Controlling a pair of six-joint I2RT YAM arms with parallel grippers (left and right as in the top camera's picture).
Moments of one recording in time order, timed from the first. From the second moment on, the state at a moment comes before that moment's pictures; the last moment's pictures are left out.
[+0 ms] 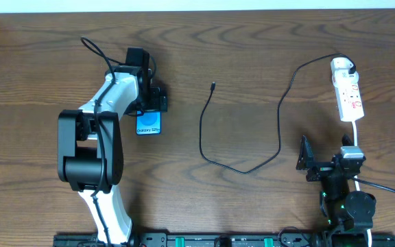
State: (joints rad) left arm -0.09 2.04 1.37 -0.75 -0.03 -0.15; right arm 0.03 0.01 0.01 -0.07 -0.03 0.09
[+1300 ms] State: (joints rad) left arm -0.12 2.04 1.37 -0.74 -0.01 -0.15; right arm 0.03 0.01 0.01 -0.07 -0.03 0.09
